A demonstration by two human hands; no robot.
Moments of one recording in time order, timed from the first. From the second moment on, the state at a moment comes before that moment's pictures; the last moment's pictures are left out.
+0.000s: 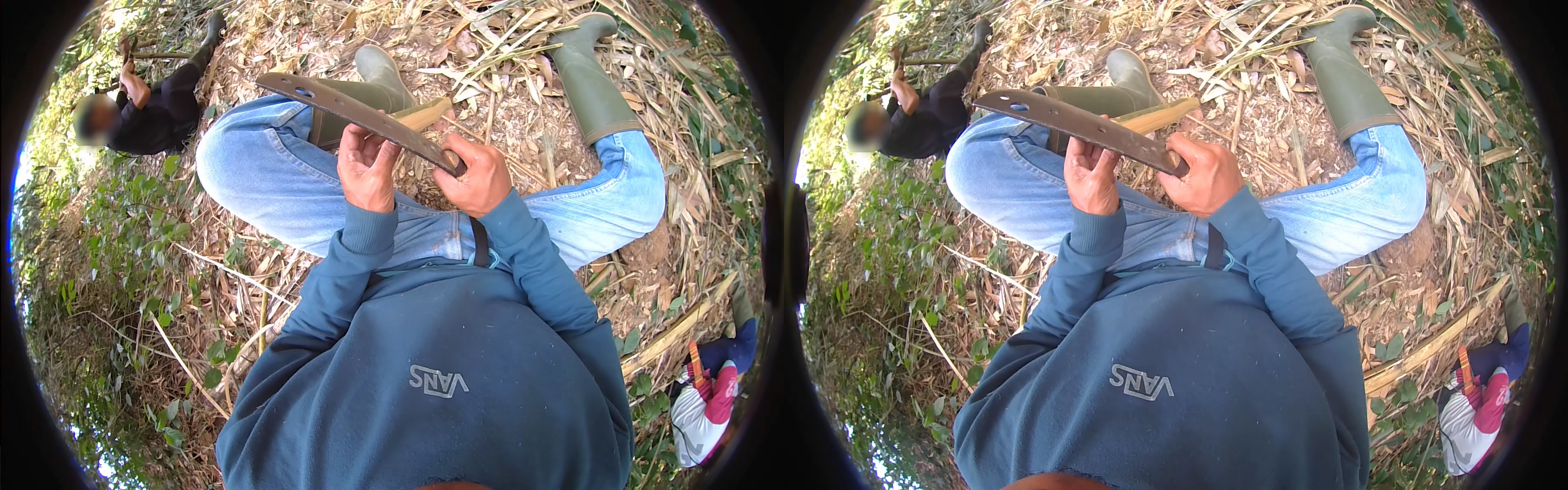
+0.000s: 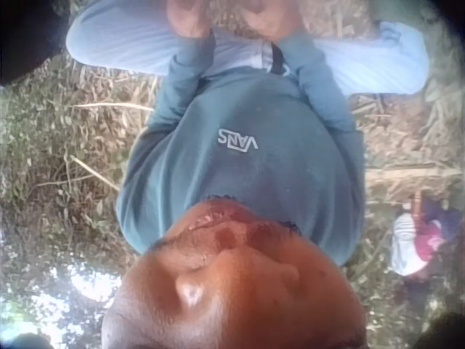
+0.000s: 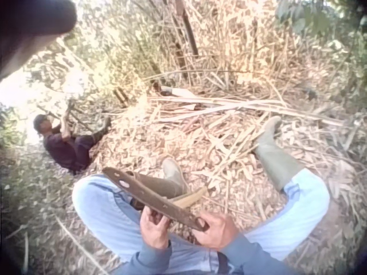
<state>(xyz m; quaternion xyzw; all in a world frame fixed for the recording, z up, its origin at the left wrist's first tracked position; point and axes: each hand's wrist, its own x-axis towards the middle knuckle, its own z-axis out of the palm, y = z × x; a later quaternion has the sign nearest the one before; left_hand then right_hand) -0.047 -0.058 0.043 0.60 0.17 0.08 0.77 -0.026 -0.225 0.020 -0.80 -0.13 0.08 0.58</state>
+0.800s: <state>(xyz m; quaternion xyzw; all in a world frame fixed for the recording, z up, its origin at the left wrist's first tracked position) 0.005 -0.023 0.160 0.80 -0.22 0.43 0.35 -0.025 -0.236 0.007 -0.81 -0.11 0.06 0.57</state>
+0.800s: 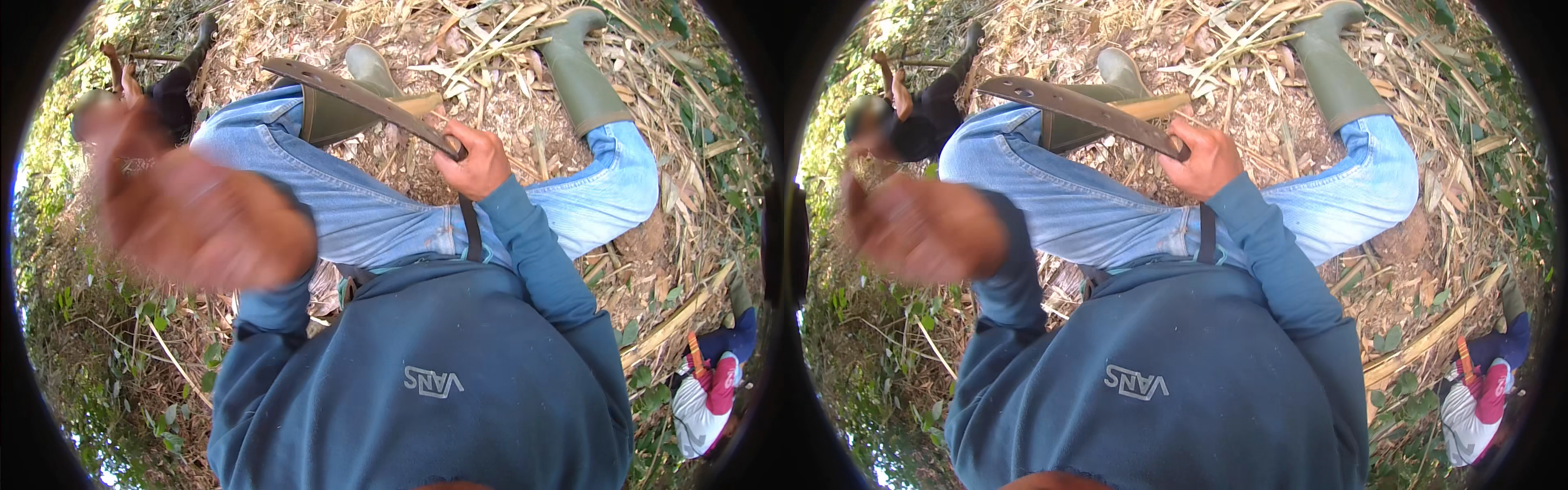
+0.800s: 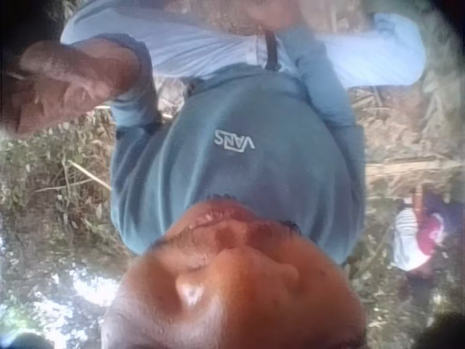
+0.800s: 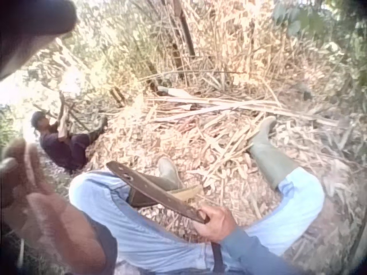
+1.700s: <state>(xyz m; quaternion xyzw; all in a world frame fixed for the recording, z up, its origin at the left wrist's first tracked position) -0.007 0.000 0.011 0.66 0.27 0.08 0.69 0.019 -0.259 -0.138 -0.87 0.11 0.41 0.27</state>
